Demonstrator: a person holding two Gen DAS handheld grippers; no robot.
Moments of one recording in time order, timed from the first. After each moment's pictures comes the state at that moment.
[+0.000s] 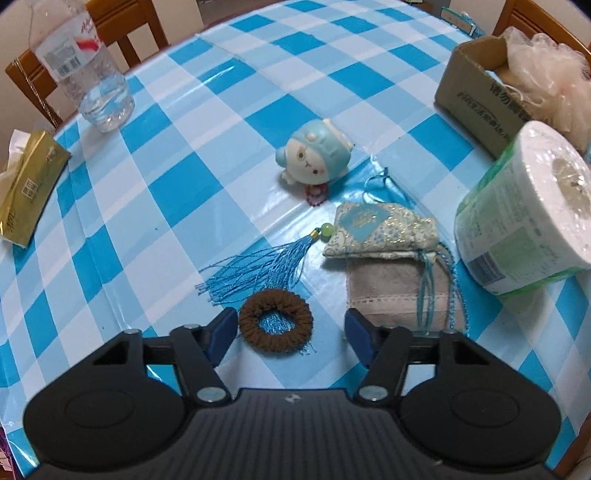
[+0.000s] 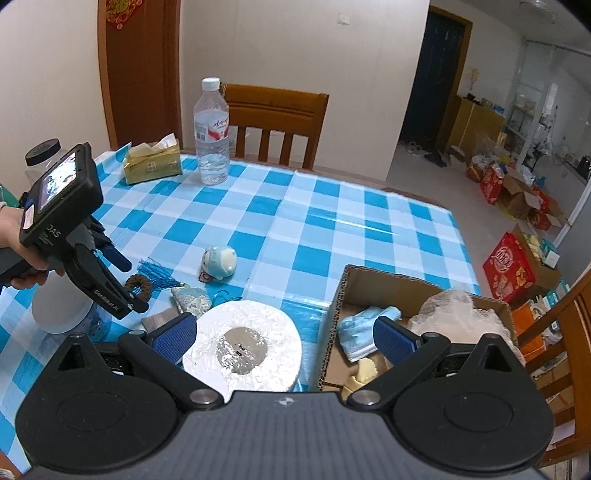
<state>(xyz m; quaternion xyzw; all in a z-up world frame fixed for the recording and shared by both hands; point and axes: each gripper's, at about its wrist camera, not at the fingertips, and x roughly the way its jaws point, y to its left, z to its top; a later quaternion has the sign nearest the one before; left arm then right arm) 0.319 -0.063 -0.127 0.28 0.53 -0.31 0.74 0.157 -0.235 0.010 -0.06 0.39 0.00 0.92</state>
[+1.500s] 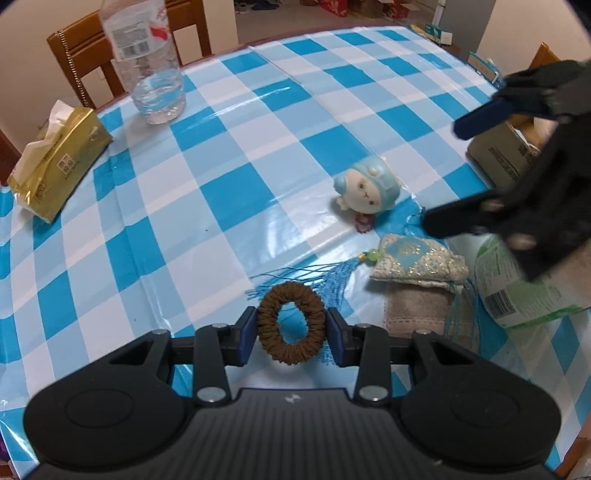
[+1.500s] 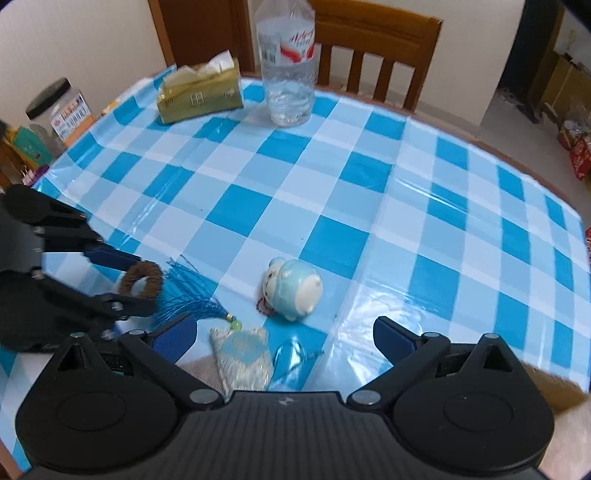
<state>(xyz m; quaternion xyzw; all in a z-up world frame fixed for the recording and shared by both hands) 0.344 -0.024 -0.107 0.20 0.52 -0.29 0.78 0.338 -0.182 -0.060 -0.06 0.53 0.12 0.84</state>
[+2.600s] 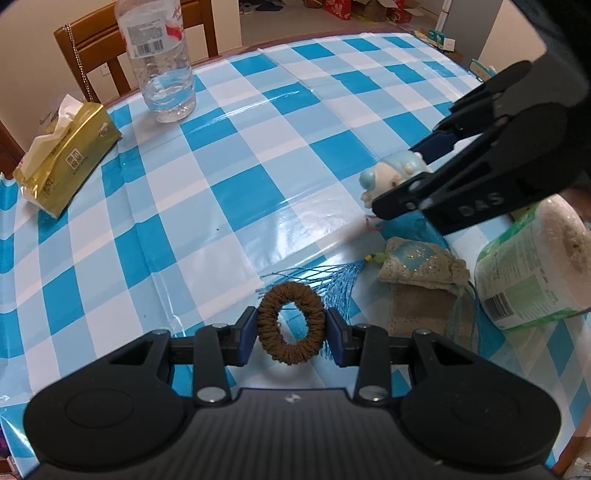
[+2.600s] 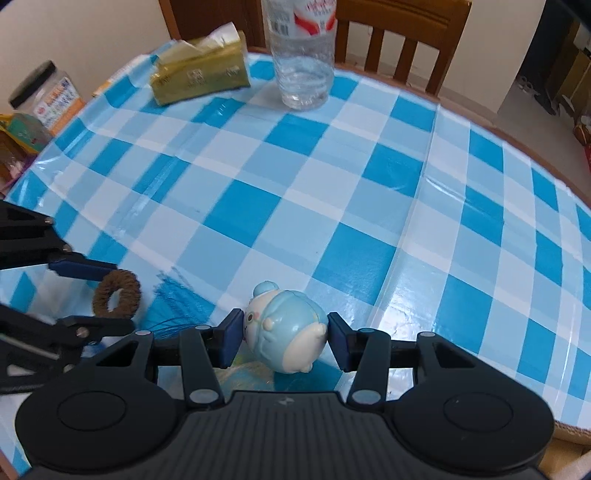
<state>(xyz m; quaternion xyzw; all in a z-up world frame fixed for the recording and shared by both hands) 0.347 -0.014 -0.100 0.19 0.52 -0.29 0.78 0.386 -0.166 -0.090 -0.07 0.57 0.14 0.81</state>
